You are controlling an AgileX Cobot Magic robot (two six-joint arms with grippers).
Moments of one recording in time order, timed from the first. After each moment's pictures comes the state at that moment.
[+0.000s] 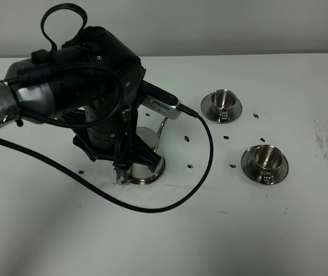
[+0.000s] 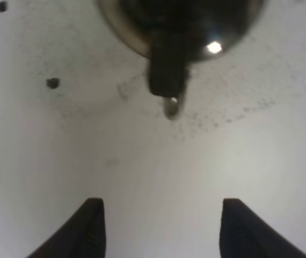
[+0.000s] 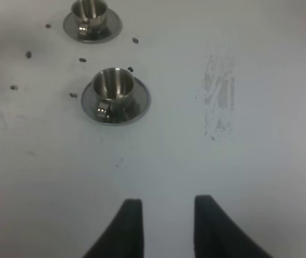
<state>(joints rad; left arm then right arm) -0.71 1.88 -1.46 0.22 1.16 -0.25 0.09 0.06 -0.52 0.08 1.11 -0.13</state>
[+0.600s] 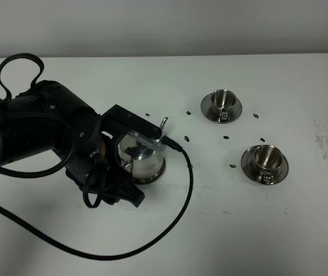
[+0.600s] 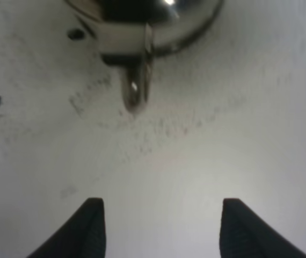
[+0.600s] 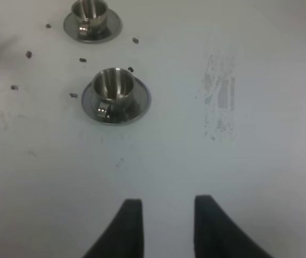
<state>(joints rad) -0.67 1.71 -1.06 0.11 0.77 -0.05 0.09 0.06 -0.52 0.09 1.11 -0.13</state>
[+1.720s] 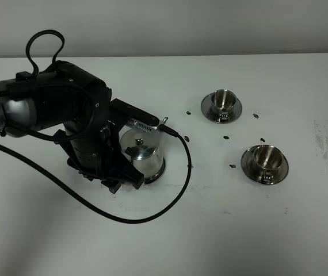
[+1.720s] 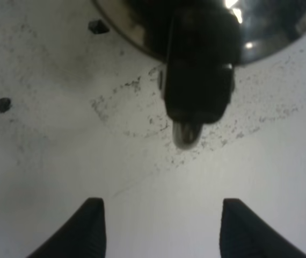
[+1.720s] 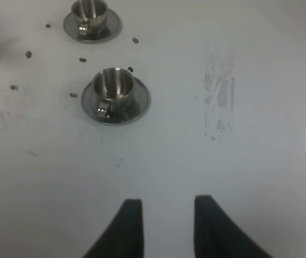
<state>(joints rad) -0.58 1.89 -1.25 0.07 0.90 -0.04 0.09 0.06 -0.52 0.08 1.11 -0.13</state>
